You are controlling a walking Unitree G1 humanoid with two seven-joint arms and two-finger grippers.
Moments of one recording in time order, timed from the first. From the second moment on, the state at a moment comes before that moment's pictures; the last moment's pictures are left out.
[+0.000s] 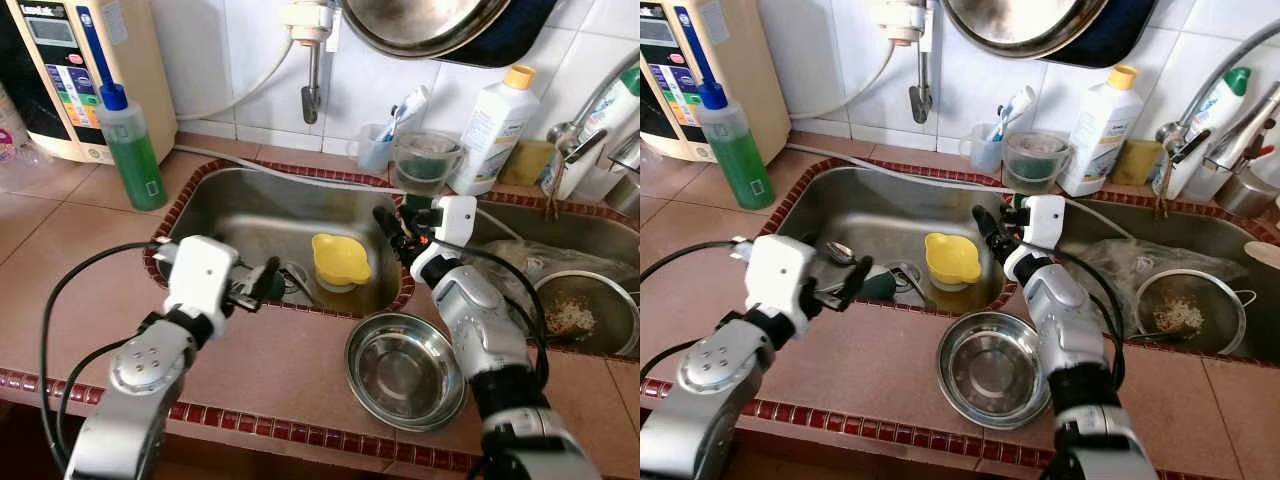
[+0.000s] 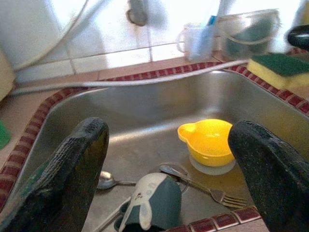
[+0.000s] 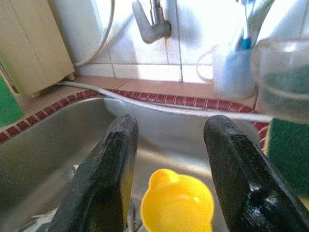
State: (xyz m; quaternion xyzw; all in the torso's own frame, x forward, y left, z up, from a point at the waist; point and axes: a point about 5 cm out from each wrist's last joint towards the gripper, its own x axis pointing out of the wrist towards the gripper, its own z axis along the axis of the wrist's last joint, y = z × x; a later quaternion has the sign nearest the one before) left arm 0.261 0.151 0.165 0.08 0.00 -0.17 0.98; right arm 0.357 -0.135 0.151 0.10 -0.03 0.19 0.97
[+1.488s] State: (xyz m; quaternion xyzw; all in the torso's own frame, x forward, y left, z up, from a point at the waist) left arm 0.269 0.157 0.168 0.05 -0.02 -0.15 0.99; right arm 0.340 -0.137 0.152 0.03 -0.05 0.17 0.98
